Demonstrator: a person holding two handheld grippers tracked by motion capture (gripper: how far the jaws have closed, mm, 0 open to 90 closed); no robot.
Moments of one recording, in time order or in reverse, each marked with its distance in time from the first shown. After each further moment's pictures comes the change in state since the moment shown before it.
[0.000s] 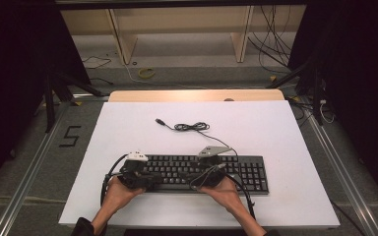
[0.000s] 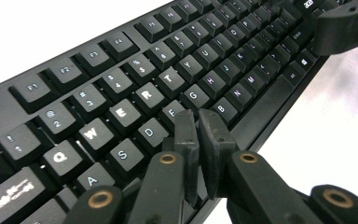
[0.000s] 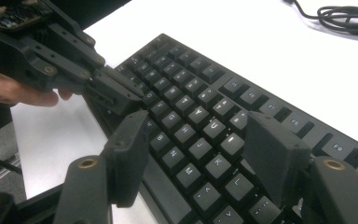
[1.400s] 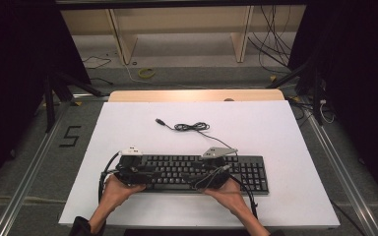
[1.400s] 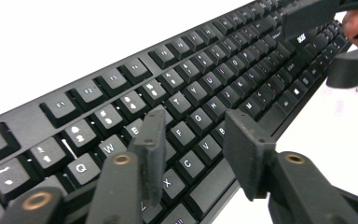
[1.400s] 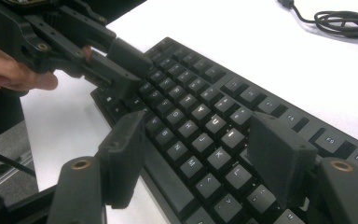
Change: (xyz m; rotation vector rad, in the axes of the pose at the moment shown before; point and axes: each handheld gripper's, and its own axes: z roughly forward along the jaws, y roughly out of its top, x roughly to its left) left arm 0.006 0.007 -0.014 -0.076 -0.001 -0.062; right arm 0.000 -0.004 -0.012 -0.023 0.016 -0.004
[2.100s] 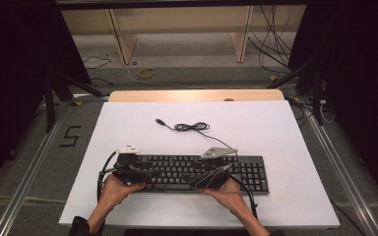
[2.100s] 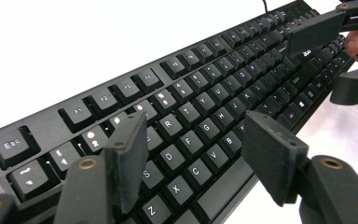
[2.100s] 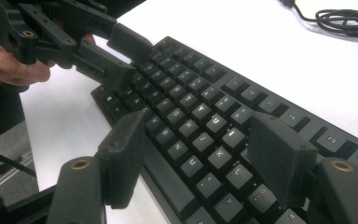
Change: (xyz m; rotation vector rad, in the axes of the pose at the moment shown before) left arm 0.003 0.002 -0.003 -0.035 0.027 -0.022; right arm 0.000 -0.001 0.001 -0.001 0.002 0.000
